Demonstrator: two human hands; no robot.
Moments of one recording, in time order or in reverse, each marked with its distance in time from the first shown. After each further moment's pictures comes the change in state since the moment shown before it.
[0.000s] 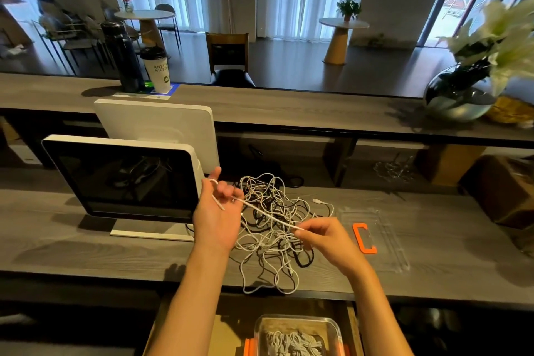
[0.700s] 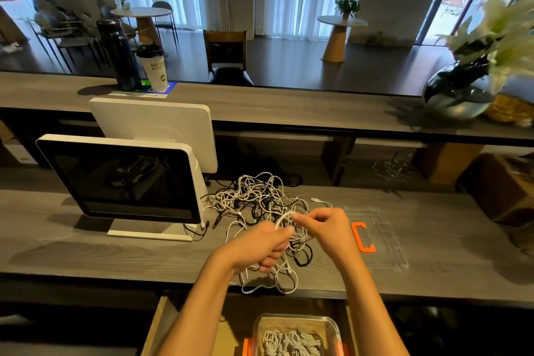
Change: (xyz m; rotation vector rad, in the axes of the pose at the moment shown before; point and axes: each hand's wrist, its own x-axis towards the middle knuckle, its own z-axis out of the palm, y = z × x) left_hand -0.019 -0.028 -0.017 1.448 -0.738 -0.541; right_hand 0.010 -0.011 0.008 -0.112 0.339 0.008
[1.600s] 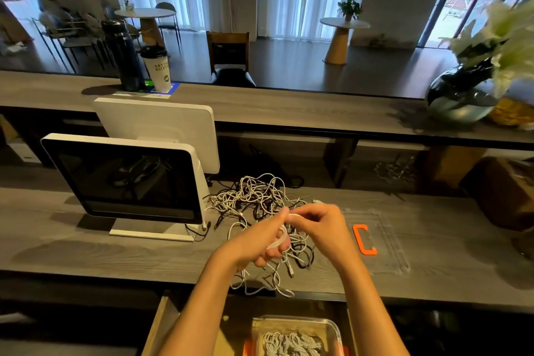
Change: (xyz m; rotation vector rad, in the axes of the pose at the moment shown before) left_hand -0.002 0.009 -0.001 -0.048 0.109 -0.088; right_hand -0.002 -0.017 0.008 0.061 -0.112 -0.105
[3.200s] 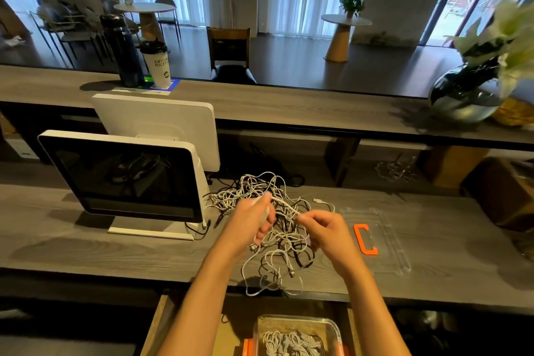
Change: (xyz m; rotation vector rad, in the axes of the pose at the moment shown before) left_hand 0.004 0.000 -0.016 -0.177 0.332 0.224; right_hand 0.001 0.024 -0.004 0.088 0.001 0.119
